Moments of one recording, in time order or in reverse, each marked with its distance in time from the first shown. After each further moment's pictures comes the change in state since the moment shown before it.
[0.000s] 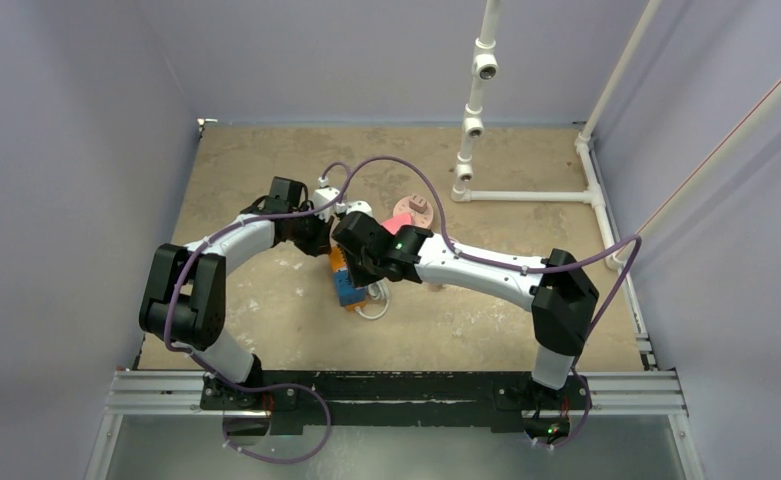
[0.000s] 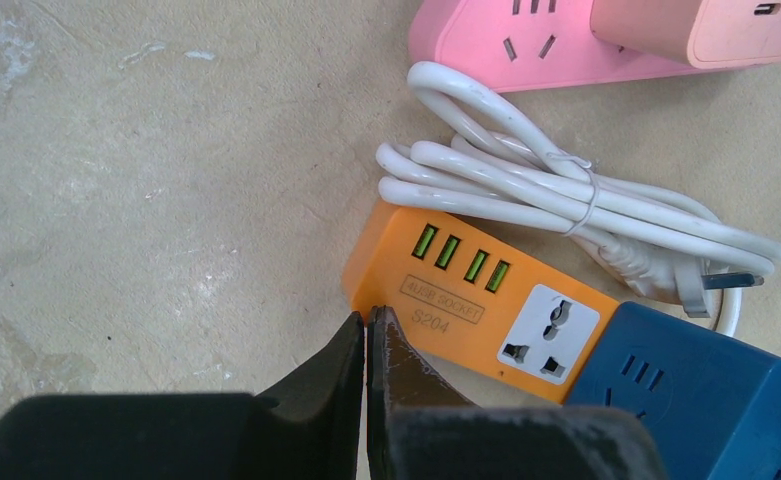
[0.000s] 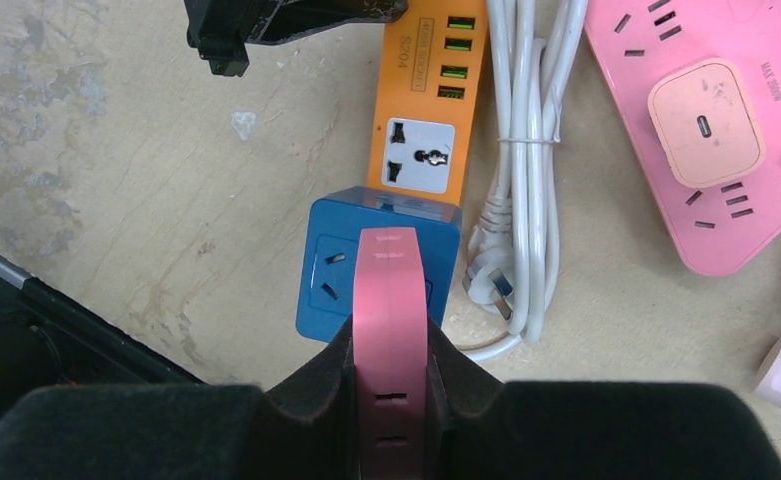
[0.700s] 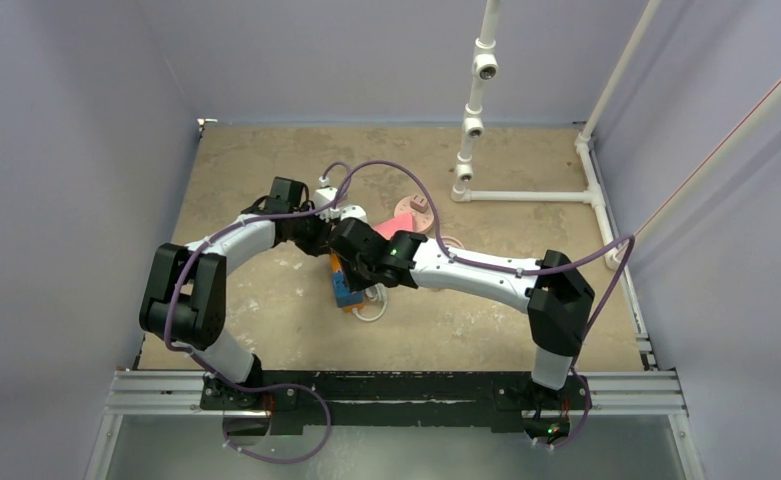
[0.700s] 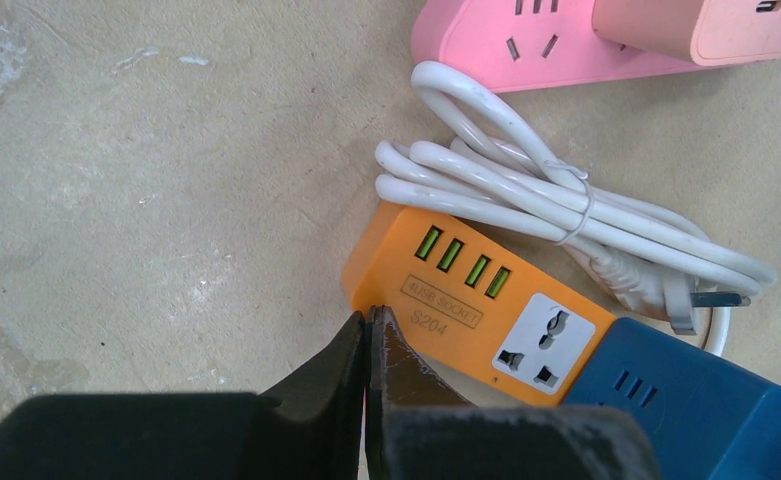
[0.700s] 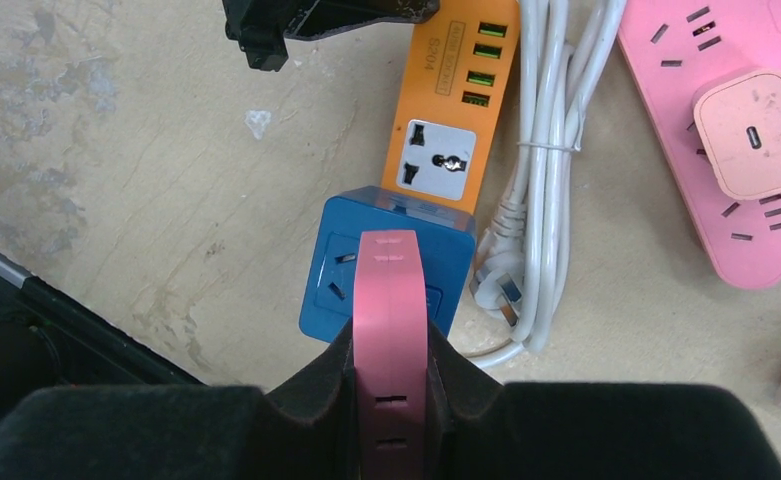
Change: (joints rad) left arm -0.003 0.002 0.000 0.005 0.004 -0.007; right arm 0.032 0.016 0.002 0.019 0.018 0.002
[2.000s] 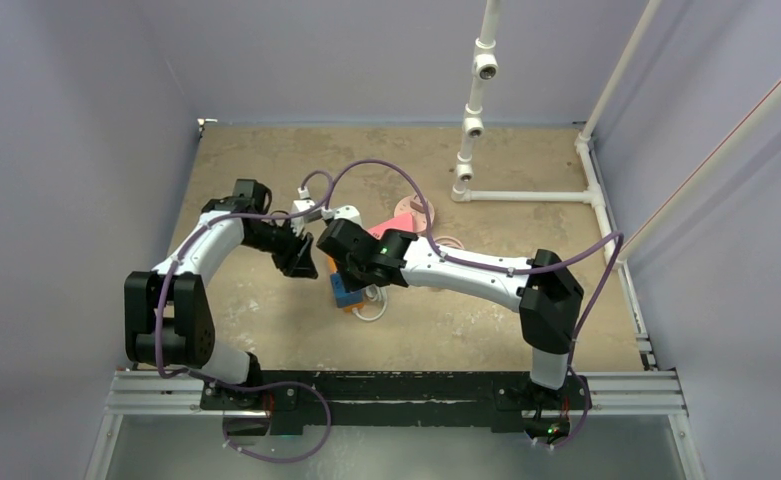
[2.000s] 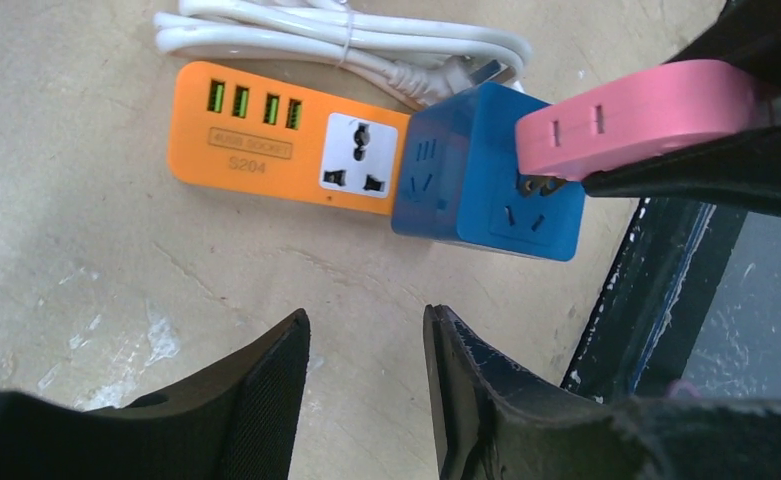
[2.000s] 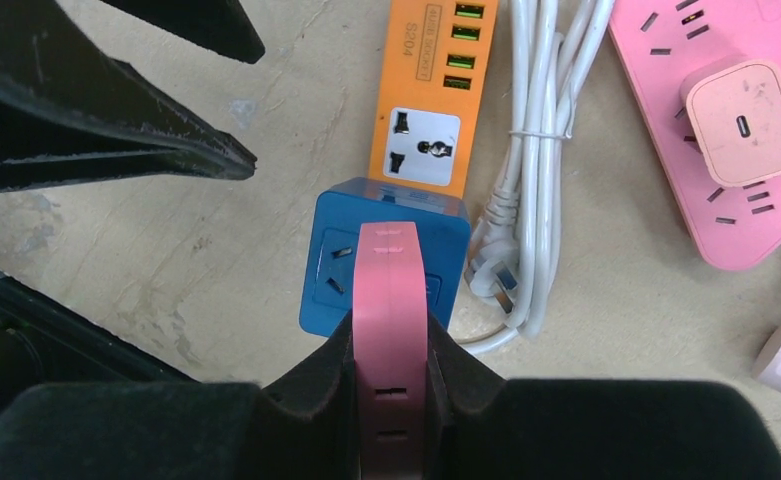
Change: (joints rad) left arm 0.196 -0.132 0.061 -0.544 0.368 0.473; right arm 0.021 0.050 0.088 -0.085 0.051 0.011
